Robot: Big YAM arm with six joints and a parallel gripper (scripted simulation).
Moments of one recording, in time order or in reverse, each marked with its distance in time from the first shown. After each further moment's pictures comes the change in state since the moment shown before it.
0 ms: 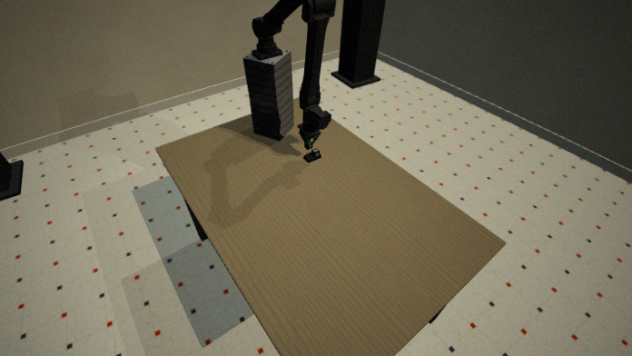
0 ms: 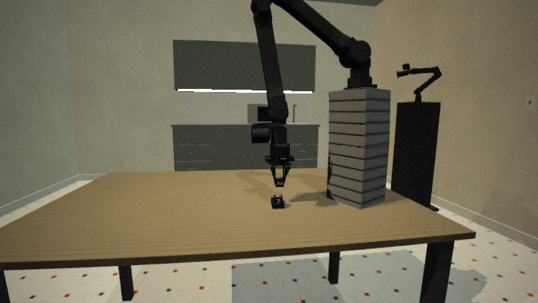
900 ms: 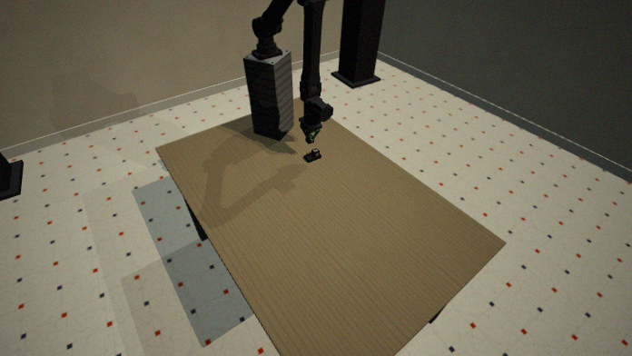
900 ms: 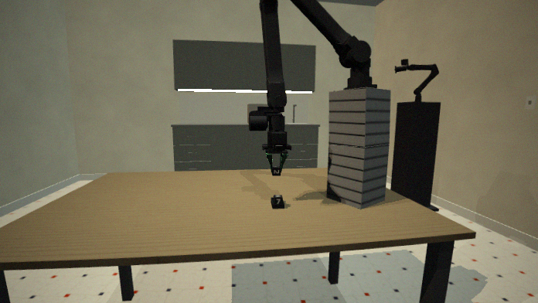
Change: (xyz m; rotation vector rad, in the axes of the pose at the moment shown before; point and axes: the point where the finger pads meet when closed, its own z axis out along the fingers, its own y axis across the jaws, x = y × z) arm 0.001 -0.011 -0.042 0.021 -0.003 0.039
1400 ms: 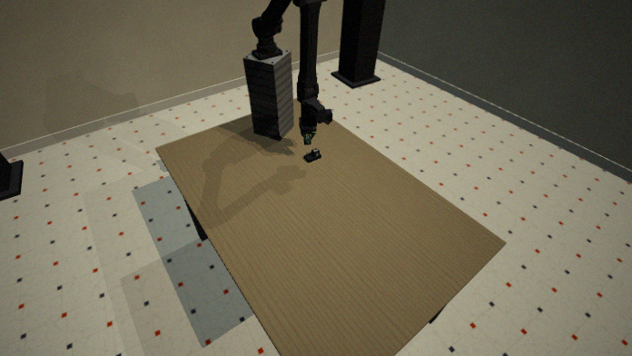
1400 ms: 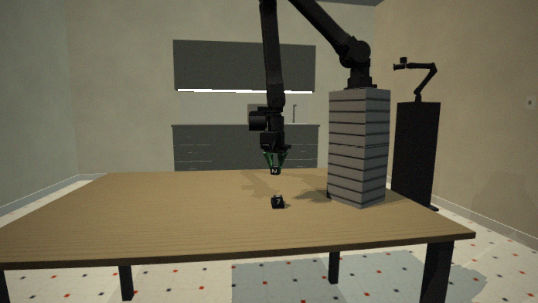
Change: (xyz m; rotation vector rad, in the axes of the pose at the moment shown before) arm 0.015 -0.001 0.001 -0.002 -0.001 0.399
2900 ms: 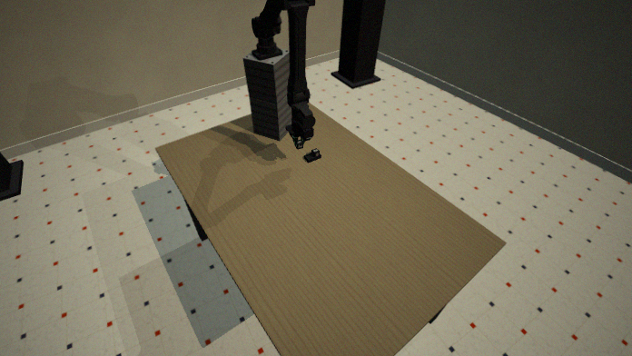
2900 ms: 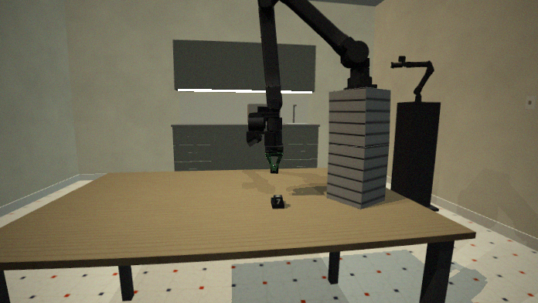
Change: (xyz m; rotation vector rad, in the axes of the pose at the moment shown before) arm 0.041 -0.019 0.006 -0.002 0.002 1.283
